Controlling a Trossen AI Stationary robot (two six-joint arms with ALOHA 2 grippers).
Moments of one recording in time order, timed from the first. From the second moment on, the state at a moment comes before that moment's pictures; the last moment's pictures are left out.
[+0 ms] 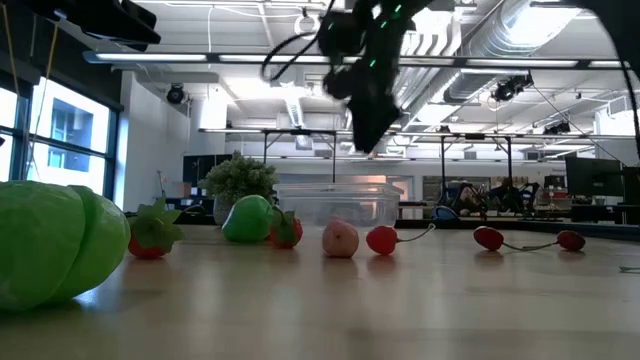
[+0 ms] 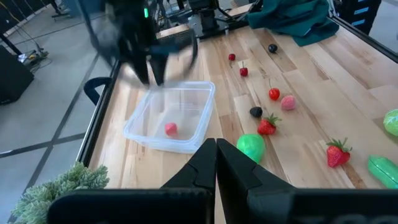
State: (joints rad) left arm 0.65 0.49 0.72 -0.71 0.45 0.52; right arm -0.31 1.94 1.75 -1.10 0.08 0.18
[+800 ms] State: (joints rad) left arm 0.65 0.49 0.72 -0.71 0.45 0.52; right arm 0.04 0.95 0.71 -0.87 -0.08 0.63
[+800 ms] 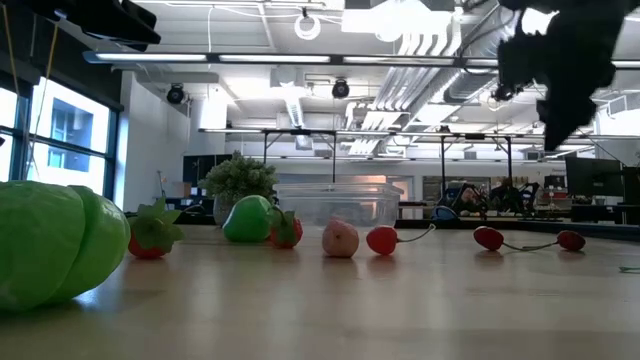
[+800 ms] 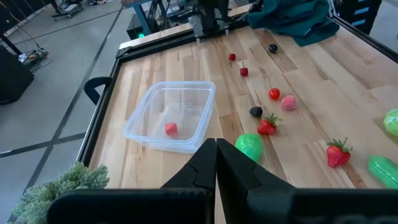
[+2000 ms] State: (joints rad) left arm 0.65 0.49 0.72 -0.71 0.45 0.52; right arm 0.19 1.26 0.56 -0.61 0.01 0.61
